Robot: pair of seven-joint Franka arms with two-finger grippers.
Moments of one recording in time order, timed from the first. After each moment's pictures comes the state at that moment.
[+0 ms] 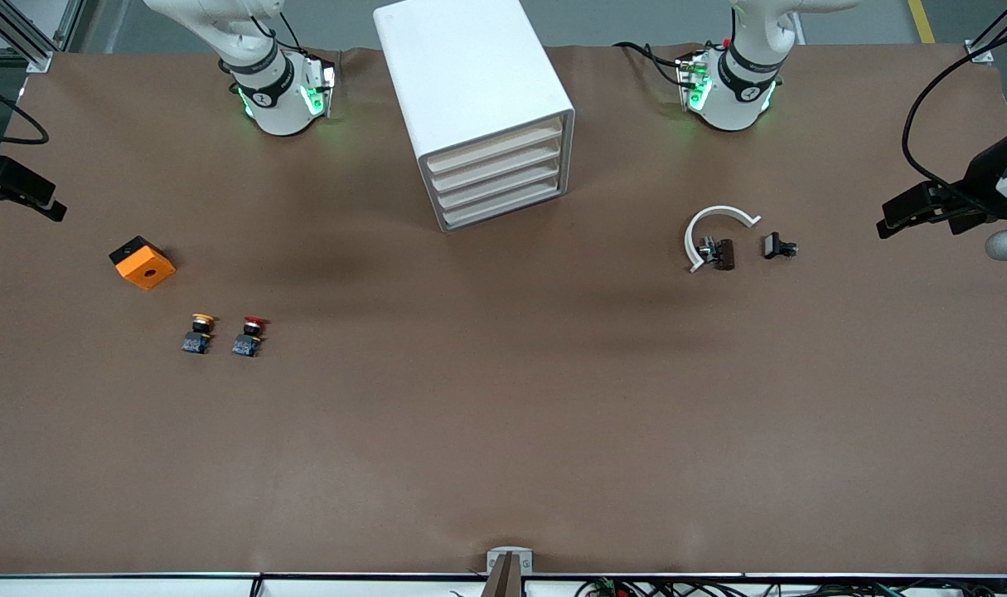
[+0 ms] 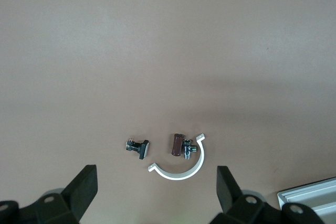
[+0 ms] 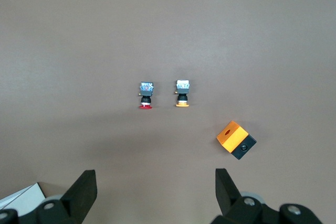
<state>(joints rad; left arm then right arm) -0.04 0.05 0.02 -1.53 -0.04 1.53 -0.08 -0.07 -0.07 -0.05 -1.64 0.02 1.58 -0.01</state>
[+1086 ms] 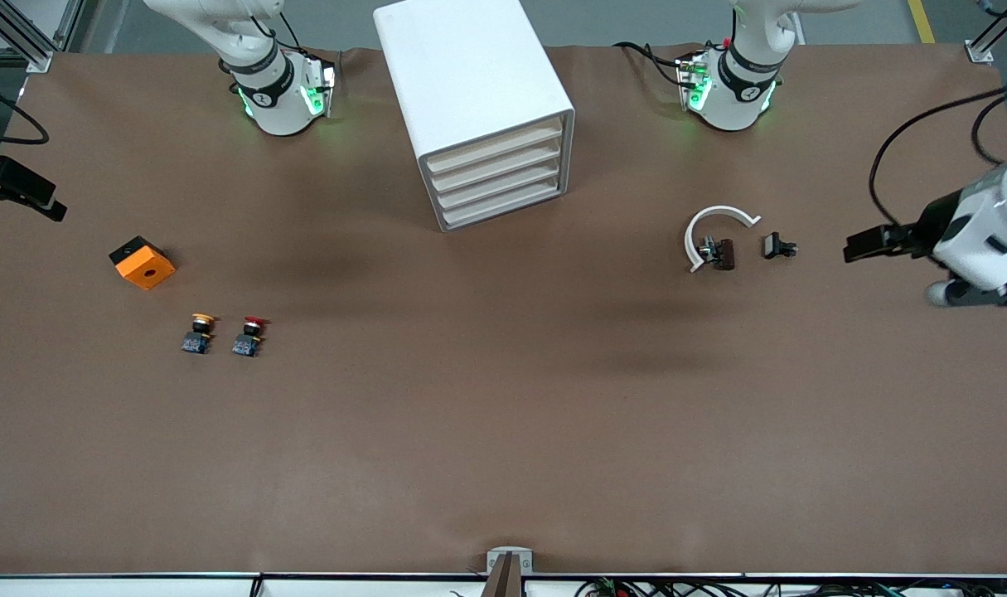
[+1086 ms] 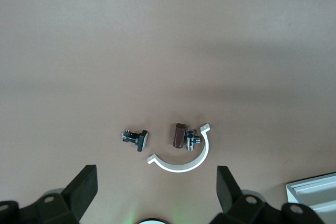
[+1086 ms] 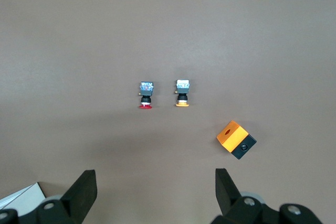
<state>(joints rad) -0.04 0.19 0.02 -1.55 -0.04 1.54 -0.08 -0.07 -0.07 -0.05 -1.64 0.02 1.58 -0.01</state>
